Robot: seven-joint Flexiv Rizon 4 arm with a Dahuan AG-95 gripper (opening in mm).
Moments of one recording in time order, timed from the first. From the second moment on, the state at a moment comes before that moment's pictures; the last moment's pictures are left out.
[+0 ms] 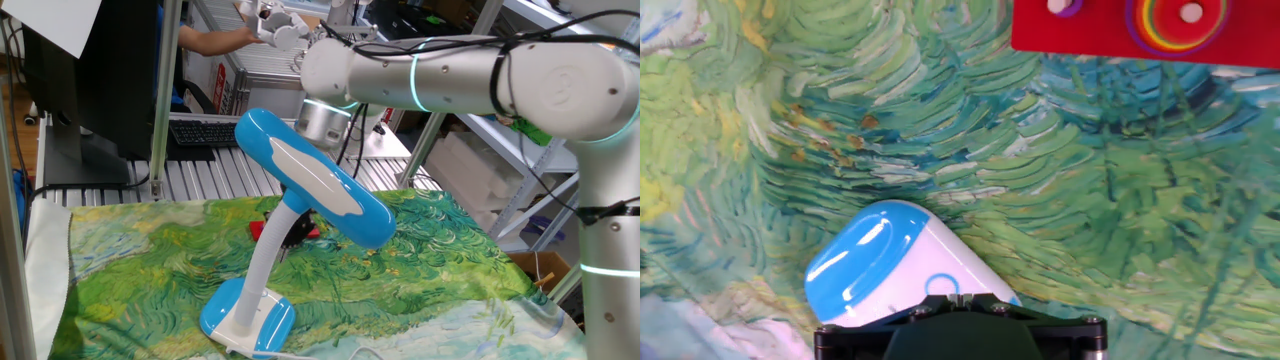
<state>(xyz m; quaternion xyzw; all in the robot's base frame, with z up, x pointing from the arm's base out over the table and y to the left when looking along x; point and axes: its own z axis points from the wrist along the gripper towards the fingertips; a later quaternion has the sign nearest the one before) 0.572 0.111 0.089 0.05 -0.97 -0.13 0.18</state>
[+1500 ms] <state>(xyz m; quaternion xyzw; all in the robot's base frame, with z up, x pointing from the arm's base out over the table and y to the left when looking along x) 0.608 0.019 0.122 0.12 -0.99 -0.04 0.07</state>
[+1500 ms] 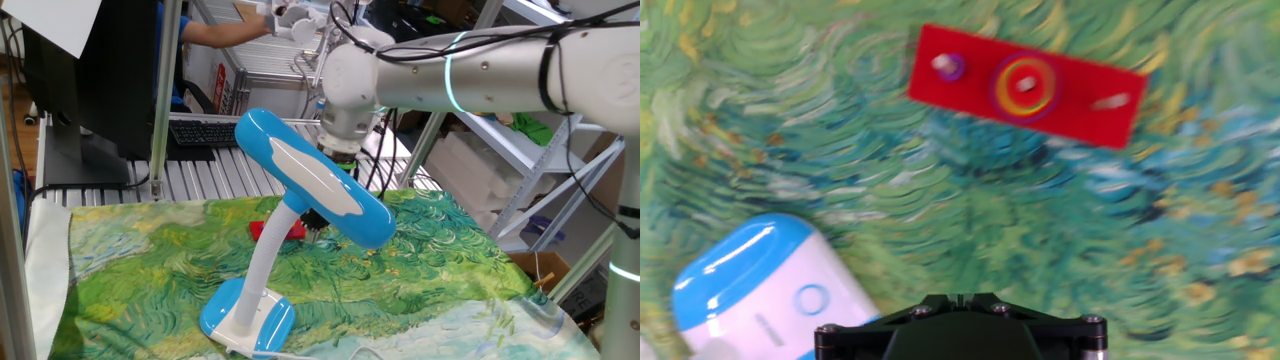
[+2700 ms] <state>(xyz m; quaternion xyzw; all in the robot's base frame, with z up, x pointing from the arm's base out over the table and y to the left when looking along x) 0.631 -0.022 0.129 0.04 -1.00 -0.01 0.03</state>
